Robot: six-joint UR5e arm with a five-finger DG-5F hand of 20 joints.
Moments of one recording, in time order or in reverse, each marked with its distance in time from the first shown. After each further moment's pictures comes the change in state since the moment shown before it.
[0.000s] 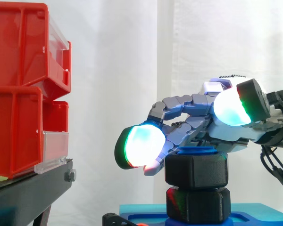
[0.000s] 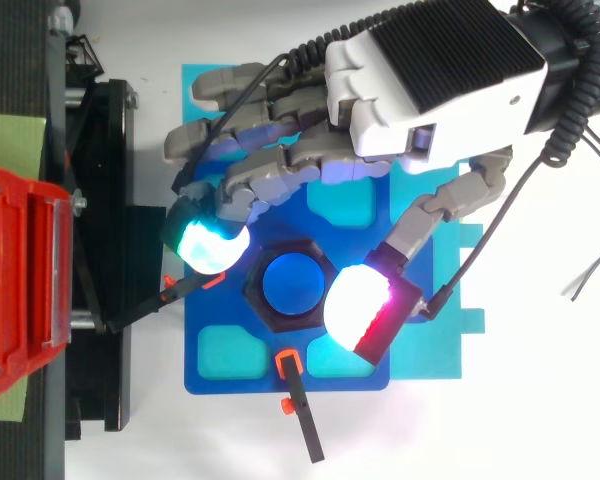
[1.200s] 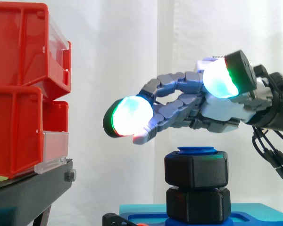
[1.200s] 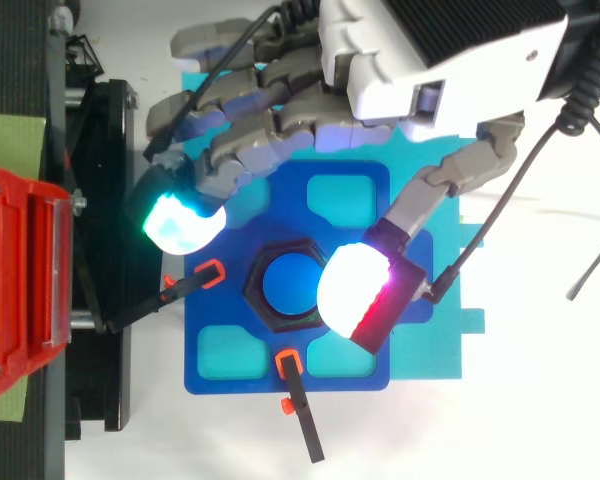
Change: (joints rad) arm -0.013 0.000 0.058 -0.030 -0.011 0.004
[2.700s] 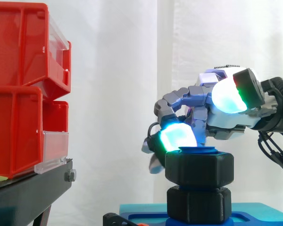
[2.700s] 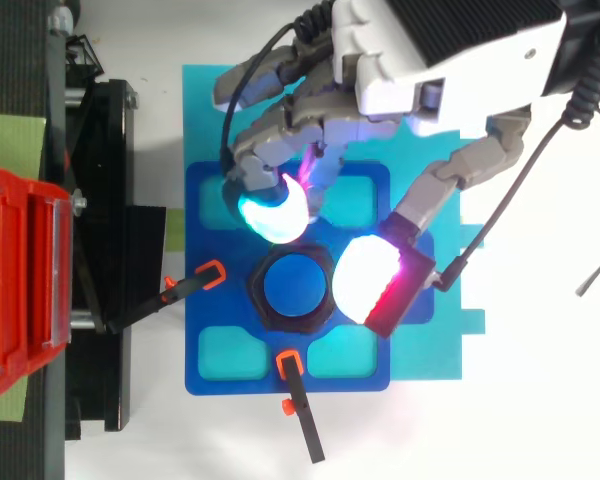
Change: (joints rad) arm -0.017 0.003 0.020 -0.106 -0.015 -0.022
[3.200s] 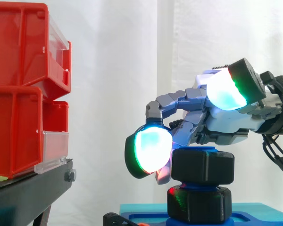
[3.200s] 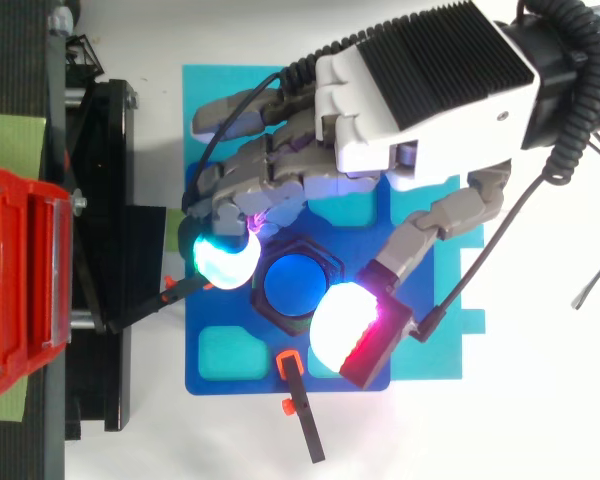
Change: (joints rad) arm 0.049 0.000 0.000 -0.034 0.059 0.009
